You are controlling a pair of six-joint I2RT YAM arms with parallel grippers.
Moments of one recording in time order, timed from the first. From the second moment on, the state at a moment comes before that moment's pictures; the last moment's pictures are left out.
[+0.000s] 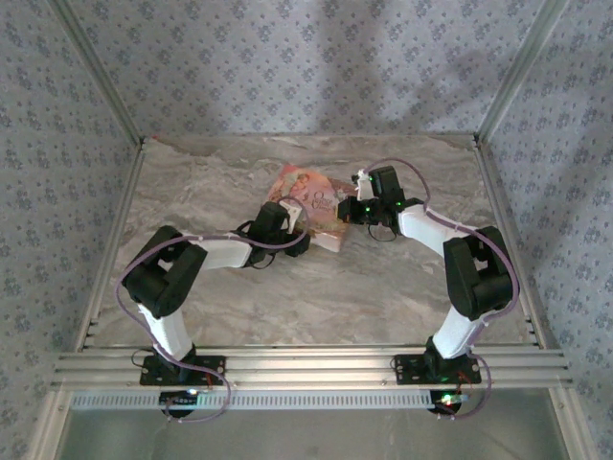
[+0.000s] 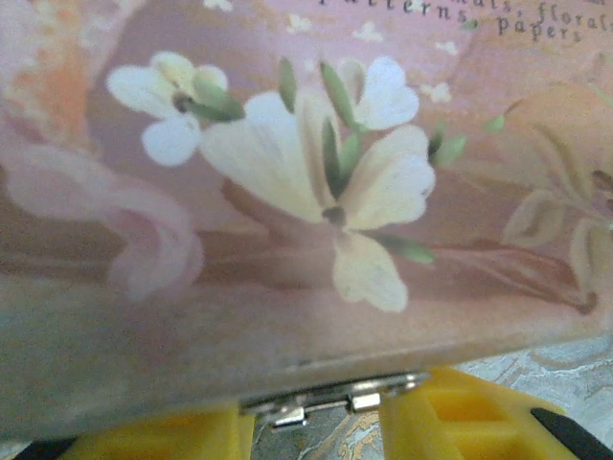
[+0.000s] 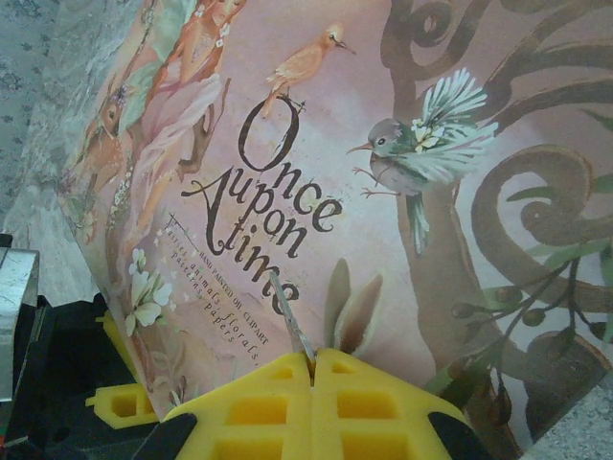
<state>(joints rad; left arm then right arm) -0.65 1.79 0.88 0.17 0.16 -0.30 0.35 1.71 1.06 -0.14 -0.46 0.40</state>
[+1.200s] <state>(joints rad) -0.66 1.85 0.93 0.16 0.16 -0.30 0.36 1.71 1.06 -0.13 -0.45 0.40</state>
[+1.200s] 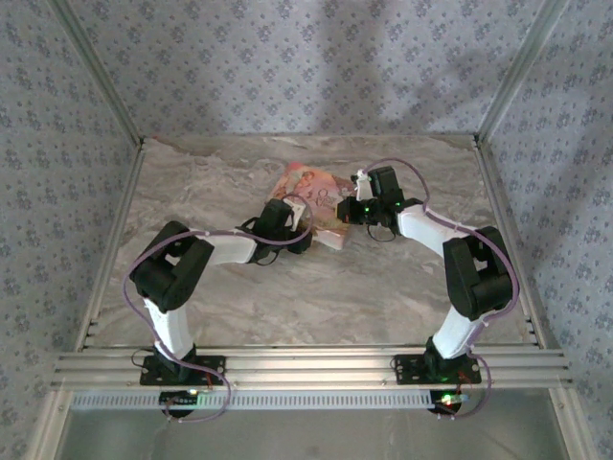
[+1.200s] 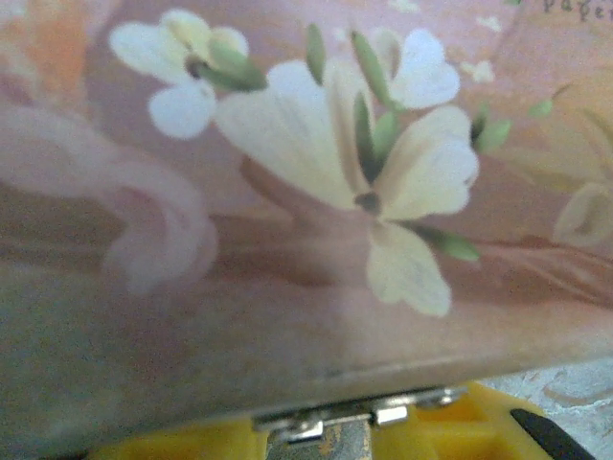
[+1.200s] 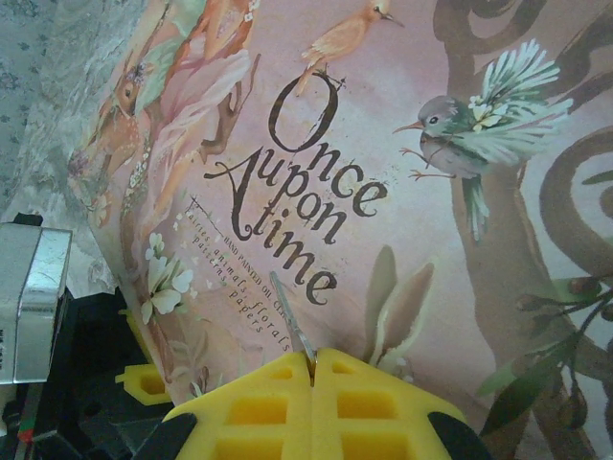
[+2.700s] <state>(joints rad) -0.66 1.83 0.95 0.08 0.25 -0.49 0.50 1.15 0.58 -0.03 -0.23 0.26</state>
